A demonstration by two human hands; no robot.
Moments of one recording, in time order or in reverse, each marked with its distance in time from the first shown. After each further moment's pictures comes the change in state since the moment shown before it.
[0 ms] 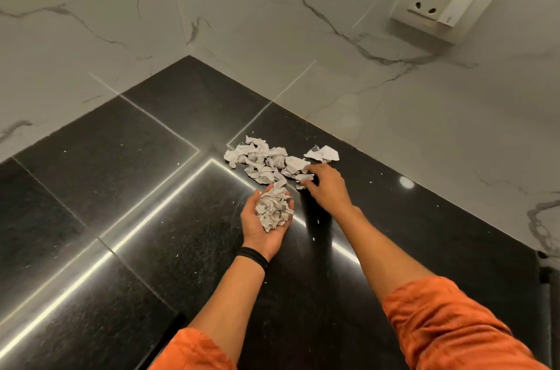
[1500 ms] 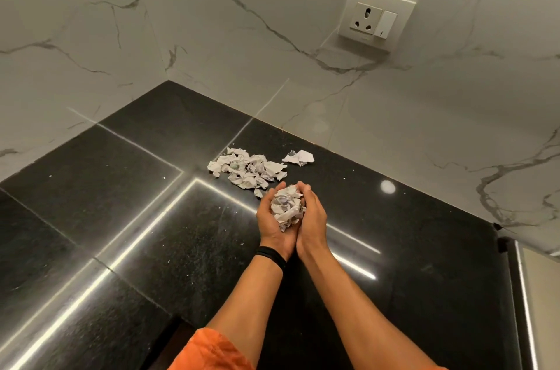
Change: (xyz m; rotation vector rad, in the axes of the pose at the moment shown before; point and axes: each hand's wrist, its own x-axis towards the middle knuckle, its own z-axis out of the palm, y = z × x) left_hand -0.049 -0.053 0.042 0.065 -0.151 -0.007; right_hand -0.117 -0.072 0.003 1.641 0.421 0.528
